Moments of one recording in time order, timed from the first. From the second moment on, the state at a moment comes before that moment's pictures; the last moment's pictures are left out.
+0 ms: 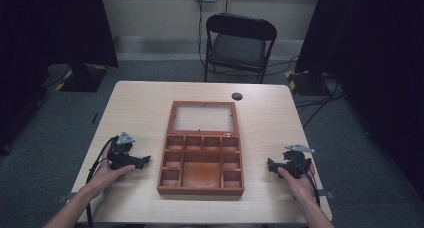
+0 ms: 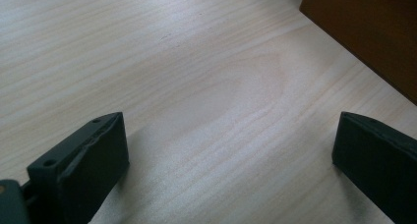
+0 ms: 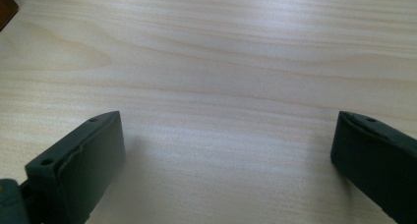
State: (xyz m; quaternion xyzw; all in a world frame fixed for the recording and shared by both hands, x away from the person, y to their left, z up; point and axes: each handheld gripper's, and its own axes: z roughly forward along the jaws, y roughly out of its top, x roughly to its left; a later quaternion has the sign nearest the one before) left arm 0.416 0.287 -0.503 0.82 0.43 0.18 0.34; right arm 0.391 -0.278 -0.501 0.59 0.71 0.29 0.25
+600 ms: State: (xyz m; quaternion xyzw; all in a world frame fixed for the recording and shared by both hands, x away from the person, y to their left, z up) left arm 0.415 0.284 -0.493 0.81 0.43 0.17 0.36; right arm 0.391 -0.274 -0.486 0.59 0.71 0.32 0.19
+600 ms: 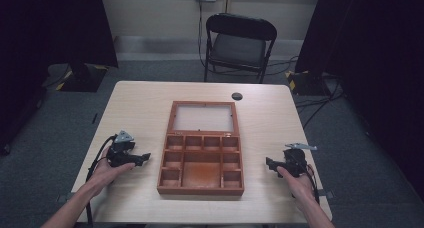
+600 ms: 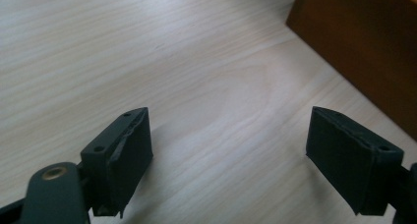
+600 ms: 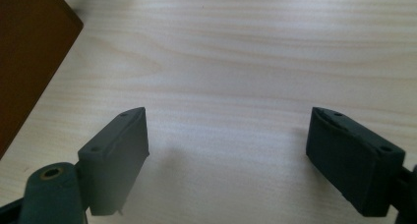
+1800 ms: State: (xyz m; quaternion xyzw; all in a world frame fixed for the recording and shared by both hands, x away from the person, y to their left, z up) left arm 0.497 0.228 -0.429 0.77 0.45 0.15 0.43; right arm 0.504 -0.179 -0.428 0.49 0.76 0.40 0.12
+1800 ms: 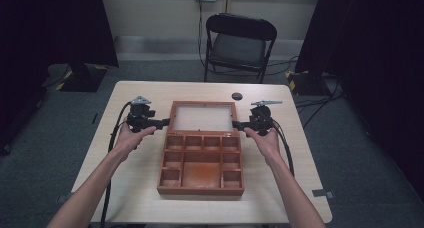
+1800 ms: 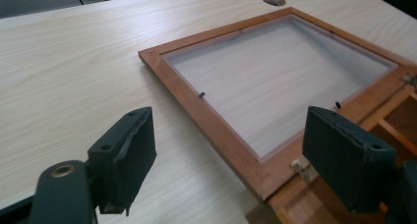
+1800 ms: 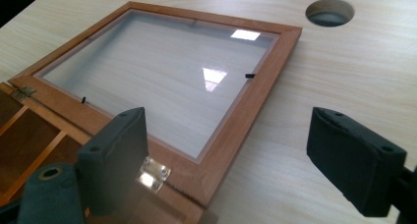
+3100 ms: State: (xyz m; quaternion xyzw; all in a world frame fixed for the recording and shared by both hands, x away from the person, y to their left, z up) left arm 0.517 0.202 -0.471 0.76 0.49 0.05 0.42; right arm 0.534 -0.159 -0.487 0.53 0.73 0.43 -0.01
